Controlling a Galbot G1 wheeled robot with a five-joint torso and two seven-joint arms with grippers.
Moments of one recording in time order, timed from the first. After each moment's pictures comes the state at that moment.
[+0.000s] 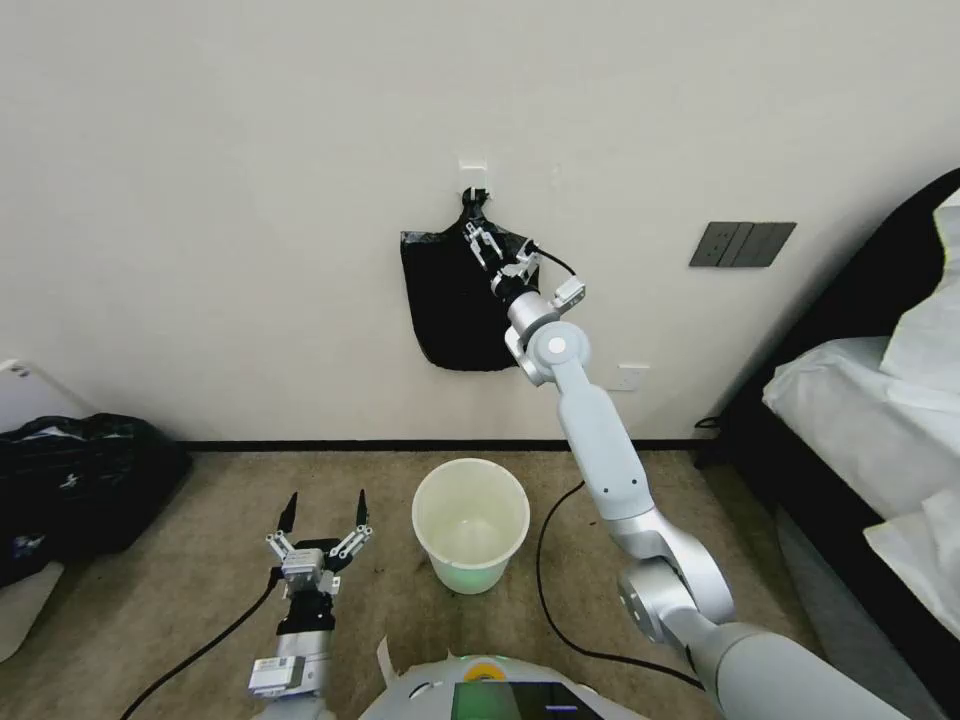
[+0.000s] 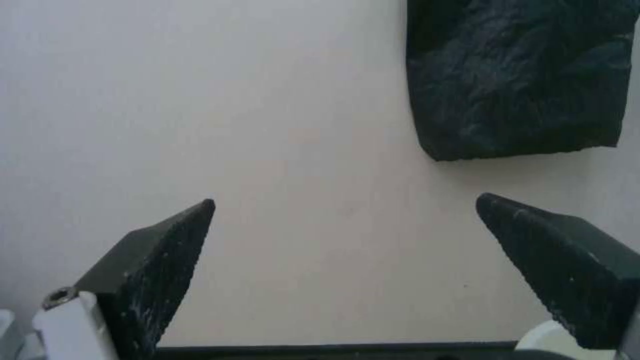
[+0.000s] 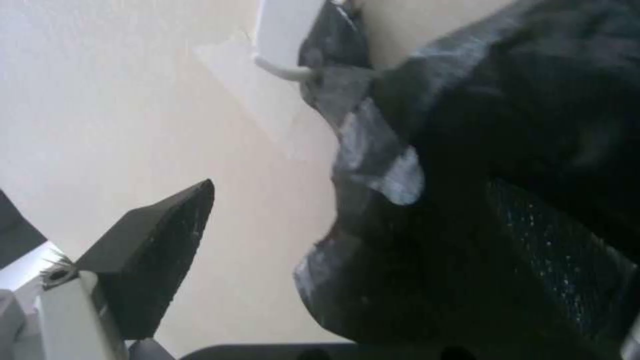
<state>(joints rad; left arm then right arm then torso) 1.94 -1.54 -0.58 -2.21 0.03 -0.43 -0.09 -0.36 1.49 0.18 1.53 1.35 -0.19 0.11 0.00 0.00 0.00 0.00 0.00</state>
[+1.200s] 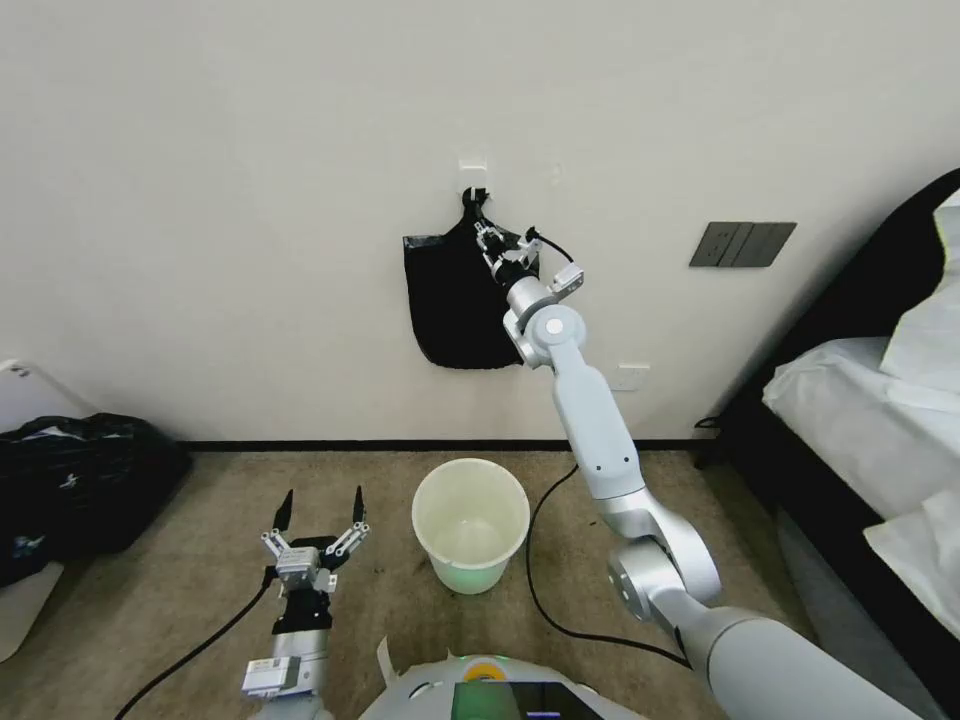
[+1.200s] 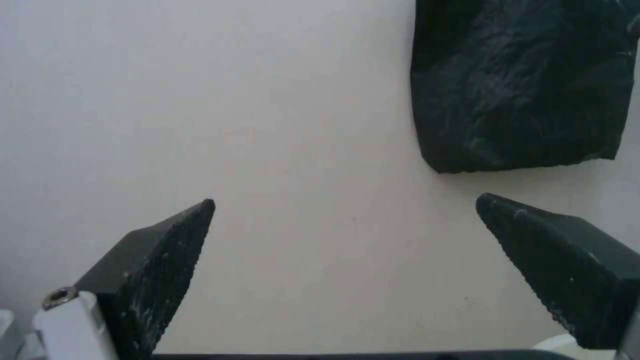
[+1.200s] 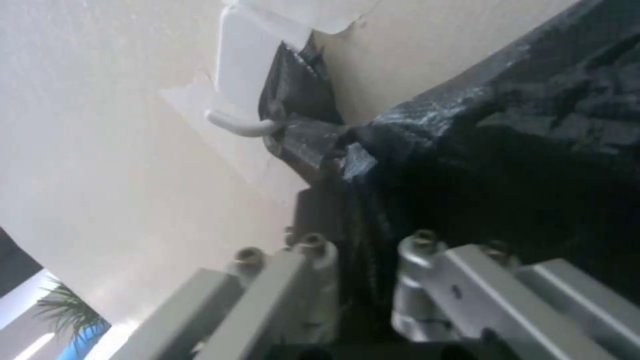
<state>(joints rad) 1.94 -1.54 -0.58 -2.23 0.01 -0.43 -0.09 -0.30 1.53 0.21 1.44 1.37 -0.19 0.12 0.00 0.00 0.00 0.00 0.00</state>
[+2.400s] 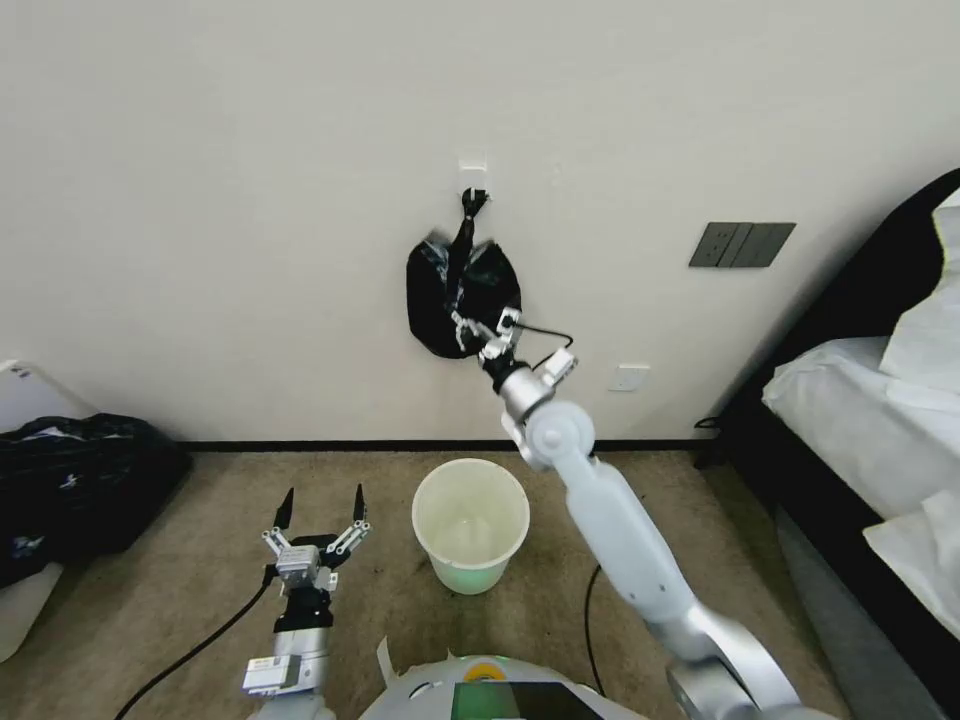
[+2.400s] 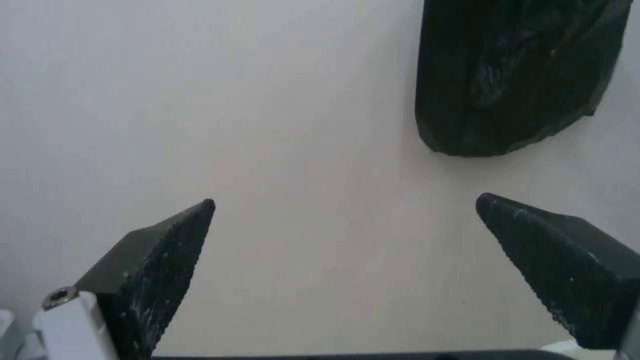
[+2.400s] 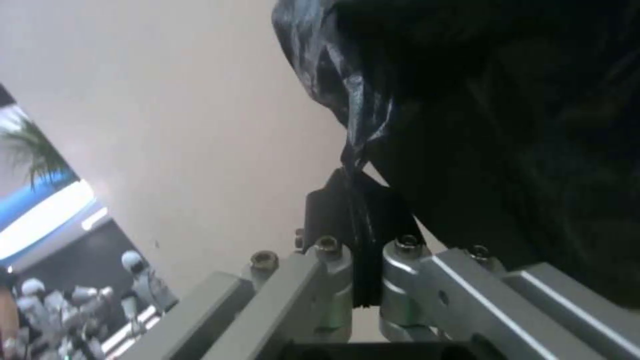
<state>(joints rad) 1.94 -1.54 -0.58 -2.23 0.01 -0.43 -0.10 -0.71 1.34 0.04 1.90 1.09 -0.19 0.10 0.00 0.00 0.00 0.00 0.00</state>
